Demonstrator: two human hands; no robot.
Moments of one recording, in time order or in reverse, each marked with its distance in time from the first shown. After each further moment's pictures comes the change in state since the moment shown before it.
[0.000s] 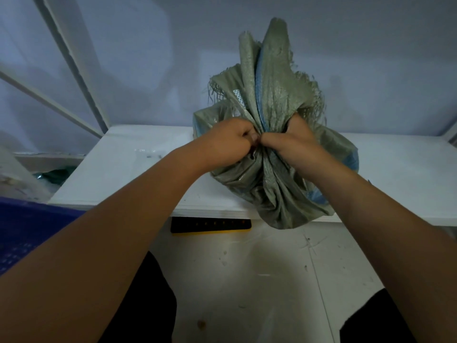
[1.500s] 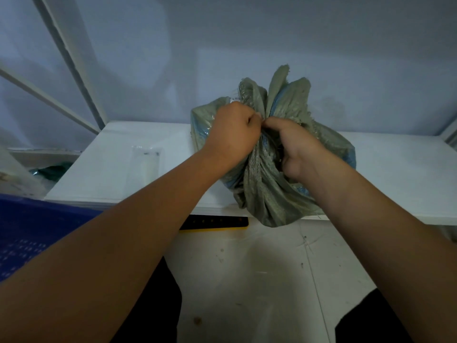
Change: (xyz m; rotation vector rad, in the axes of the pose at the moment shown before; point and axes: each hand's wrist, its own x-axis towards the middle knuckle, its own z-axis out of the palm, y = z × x) left_hand 0.018 0.000 0.025 -0.108 0.442 0.116; right_hand -0.003 -0.011 0.008 0.573 -0.121 0.488
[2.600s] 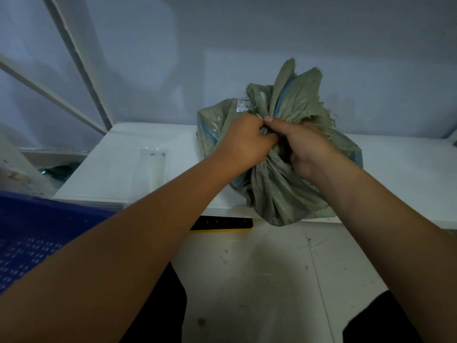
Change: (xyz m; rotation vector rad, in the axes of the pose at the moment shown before) left_hand -0.013 0.013 0.000 -0.130 -0.163 -0.088; right_hand 0.009 0.003 -0.008 0.022 0.131 -0.189
